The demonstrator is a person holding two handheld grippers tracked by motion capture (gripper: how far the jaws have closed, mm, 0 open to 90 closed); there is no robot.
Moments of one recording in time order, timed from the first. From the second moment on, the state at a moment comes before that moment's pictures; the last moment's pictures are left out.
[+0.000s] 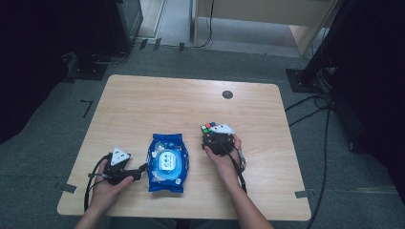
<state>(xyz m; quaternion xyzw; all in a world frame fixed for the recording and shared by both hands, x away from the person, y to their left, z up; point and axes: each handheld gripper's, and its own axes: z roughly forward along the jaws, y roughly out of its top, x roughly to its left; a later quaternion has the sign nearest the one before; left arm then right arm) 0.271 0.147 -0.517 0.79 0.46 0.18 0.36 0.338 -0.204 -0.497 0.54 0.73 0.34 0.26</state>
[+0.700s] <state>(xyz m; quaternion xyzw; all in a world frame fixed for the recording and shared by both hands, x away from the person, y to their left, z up) 0.304 0.142 -0.485 0.77 0.48 0.17 0.39 0.269 -0.222 -0.461 0.54 0.68 0.41 0.30</state>
